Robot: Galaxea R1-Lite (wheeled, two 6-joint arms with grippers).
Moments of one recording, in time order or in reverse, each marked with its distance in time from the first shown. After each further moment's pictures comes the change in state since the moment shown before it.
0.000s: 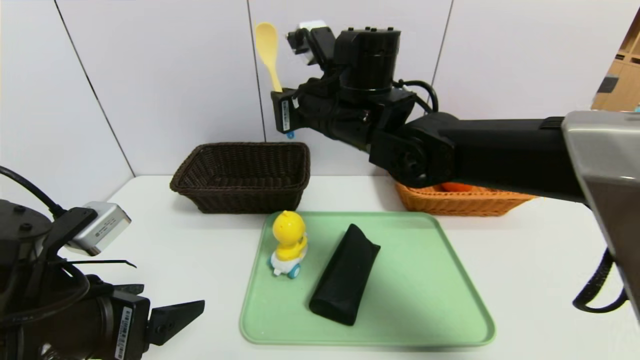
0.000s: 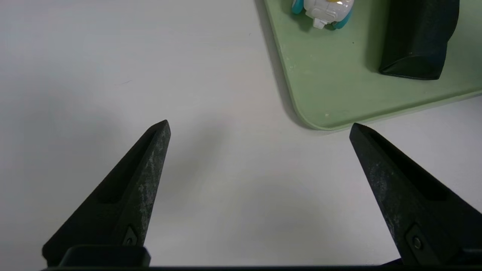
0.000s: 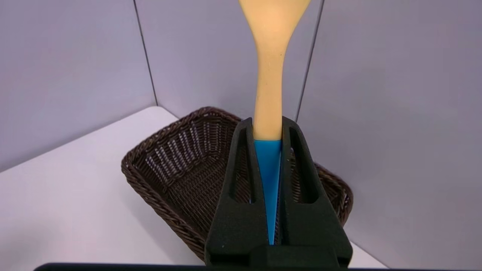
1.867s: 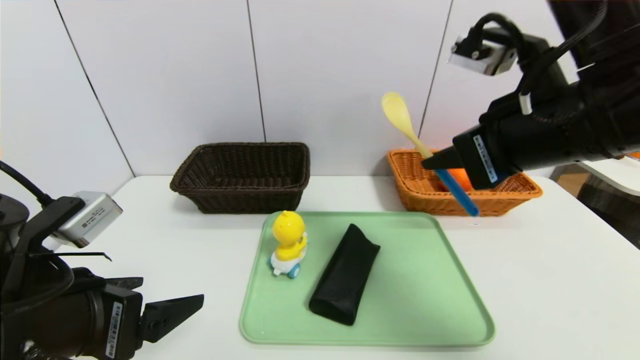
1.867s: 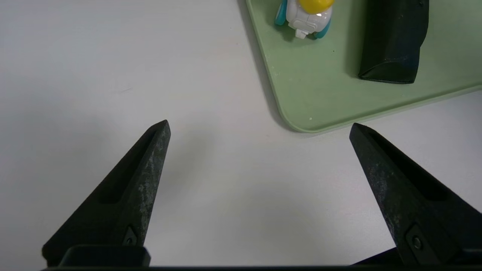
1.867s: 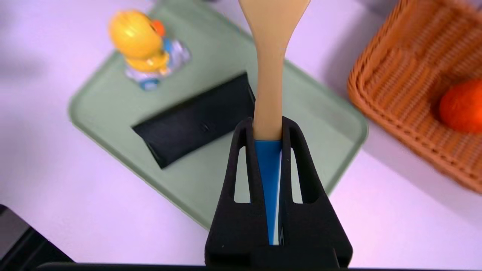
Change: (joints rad) left arm -0.022 -0.021 -0.050 0.035 -0.003 0.001; right arm -0.126 -0.614 0.318 0.974 -0.003 0.014
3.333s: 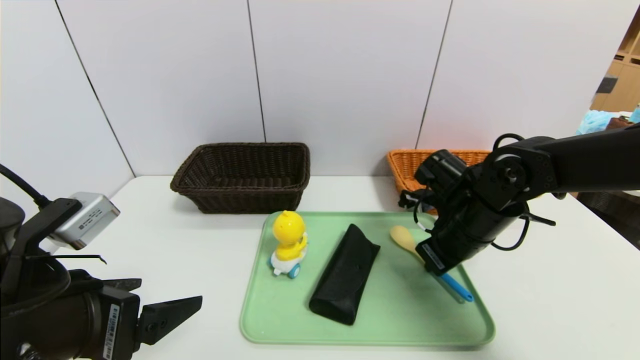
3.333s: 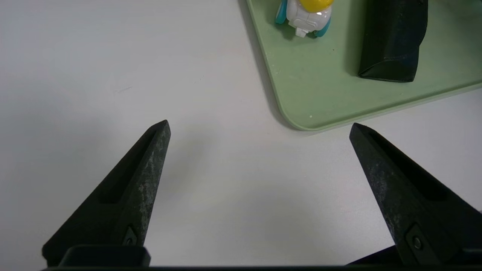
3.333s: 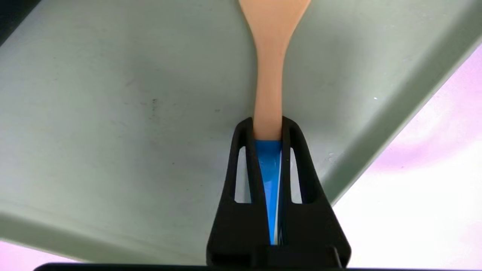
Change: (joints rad) left arm 0.001 -0.007 0.006 0.002 -0.001 0.000; right arm -0.195 0.407 0.244 0.037 -0.010 -0.005
